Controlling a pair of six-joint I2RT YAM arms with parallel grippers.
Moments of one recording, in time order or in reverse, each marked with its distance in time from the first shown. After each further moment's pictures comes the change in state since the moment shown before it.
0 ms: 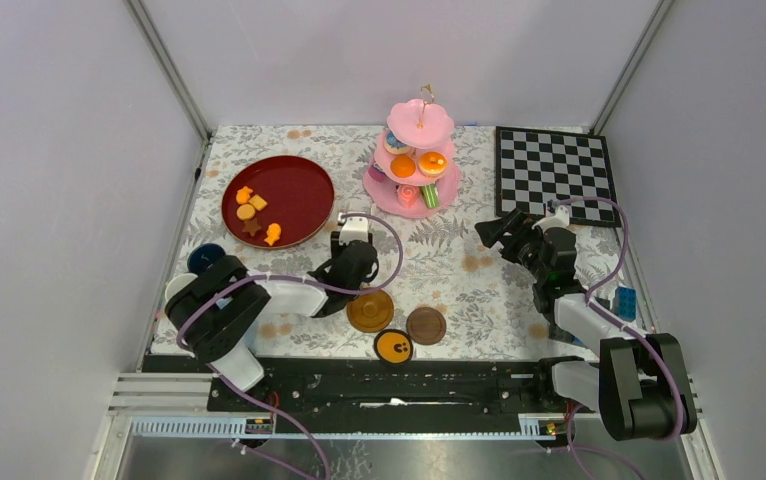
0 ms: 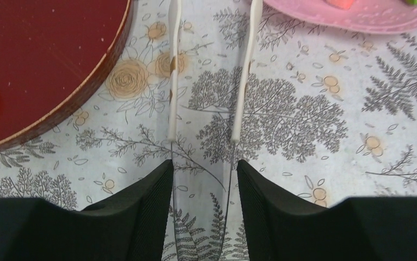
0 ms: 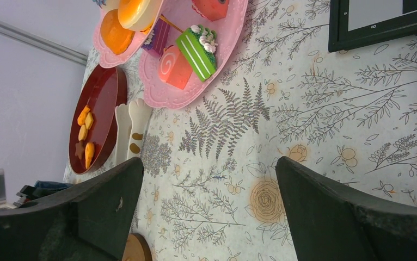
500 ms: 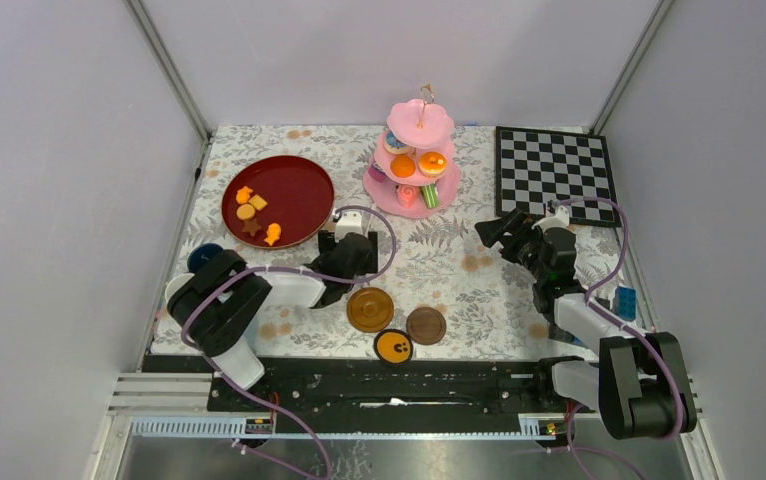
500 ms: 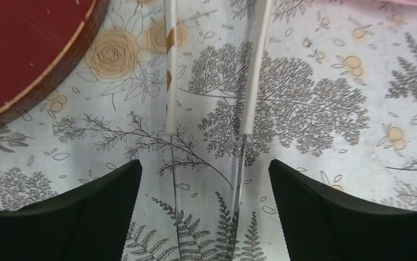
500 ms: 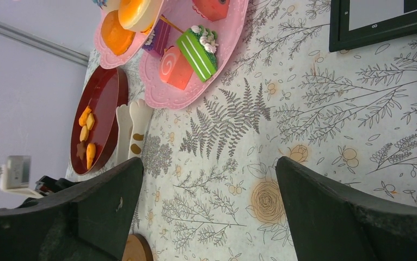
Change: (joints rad) left arm 0.077 0.001 0.041 -0.114 0.153 -0.064; right arm 0.000 0.003 -0.002 0.006 0.000 0.006
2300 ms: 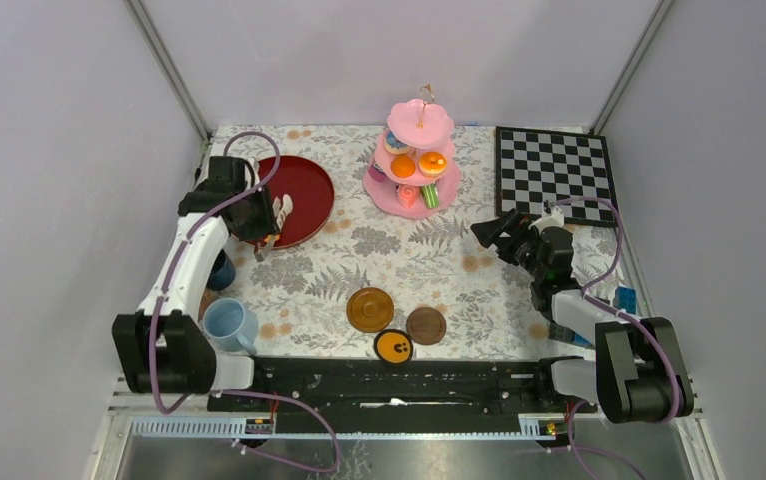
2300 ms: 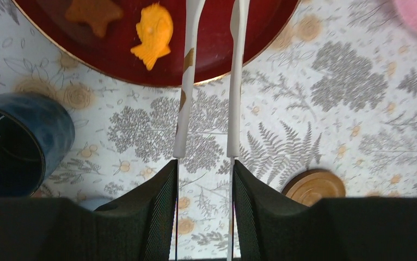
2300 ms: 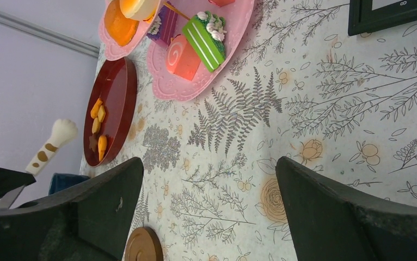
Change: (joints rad) left arm 0.726 -0.324 0.517 -1.126 0.658 0.185; right arm 0.000 0.070 0.000 0.066 -0.050 0.044
